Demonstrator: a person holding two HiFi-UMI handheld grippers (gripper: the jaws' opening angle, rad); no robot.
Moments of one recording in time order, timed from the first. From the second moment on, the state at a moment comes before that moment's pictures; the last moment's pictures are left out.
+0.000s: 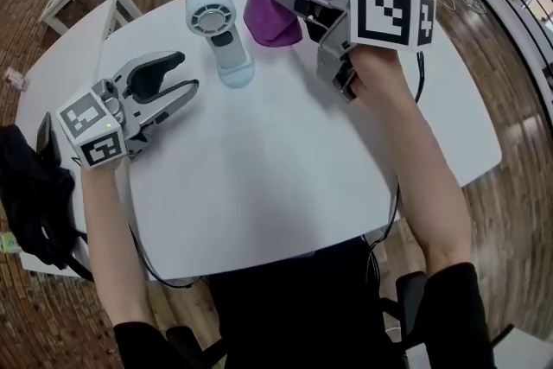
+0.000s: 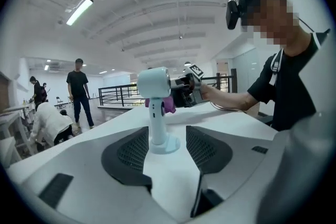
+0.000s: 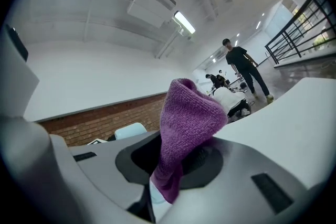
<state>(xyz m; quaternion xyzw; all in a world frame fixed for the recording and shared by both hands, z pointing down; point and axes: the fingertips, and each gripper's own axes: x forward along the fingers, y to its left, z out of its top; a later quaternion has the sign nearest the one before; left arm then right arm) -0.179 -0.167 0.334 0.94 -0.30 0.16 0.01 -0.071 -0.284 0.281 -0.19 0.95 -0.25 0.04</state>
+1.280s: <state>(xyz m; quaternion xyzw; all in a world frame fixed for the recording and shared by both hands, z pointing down) -0.138 -0.058 0.255 0.97 -0.16 -0.20 0.03 0.020 -0.123 0.260 -0.11 0.96 -0.18 0.19</state>
